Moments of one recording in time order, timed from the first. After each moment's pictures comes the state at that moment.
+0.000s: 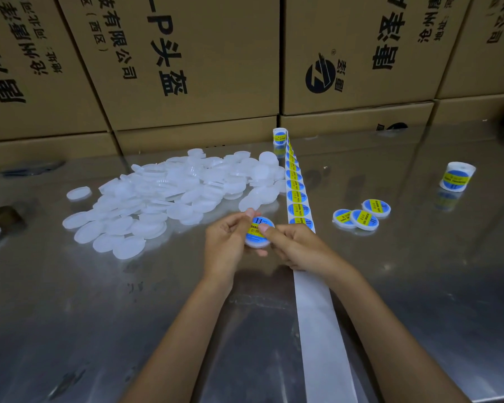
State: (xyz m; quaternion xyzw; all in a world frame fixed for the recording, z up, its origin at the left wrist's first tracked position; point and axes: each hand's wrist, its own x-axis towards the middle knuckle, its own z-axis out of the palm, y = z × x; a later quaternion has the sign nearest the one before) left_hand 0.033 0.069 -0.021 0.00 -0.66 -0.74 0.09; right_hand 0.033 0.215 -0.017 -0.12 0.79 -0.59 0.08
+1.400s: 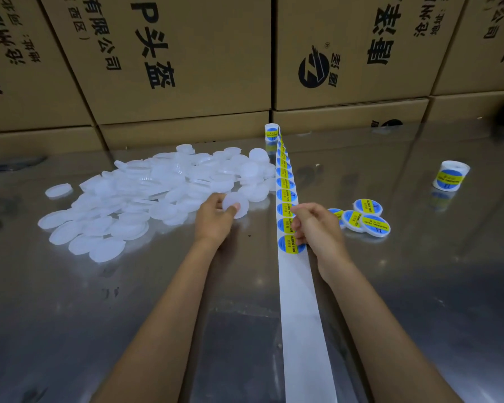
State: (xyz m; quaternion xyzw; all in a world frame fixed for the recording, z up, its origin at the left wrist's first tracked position) left_hand -0.059 0.064 -0.038 0.06 -0.84 -0.52 0.12; right_hand 0.000 0.247 -0.028 0.12 0.66 -0.73 -0.10
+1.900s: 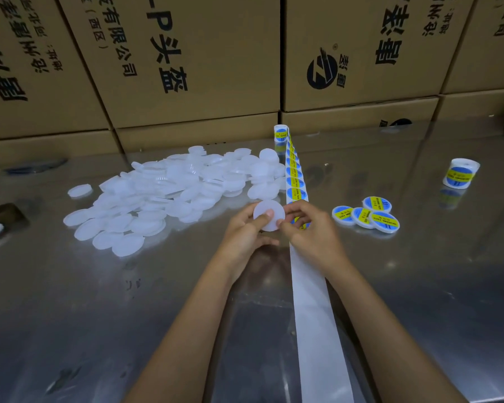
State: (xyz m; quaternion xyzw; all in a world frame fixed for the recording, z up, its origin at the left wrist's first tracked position) left_hand 0.007 0.087 -0.026 -0.03 -0.64 -0.76 -0.05; right_hand 0.018 0.229 -0.028 -0.05 0.81 -0.55 -0.18
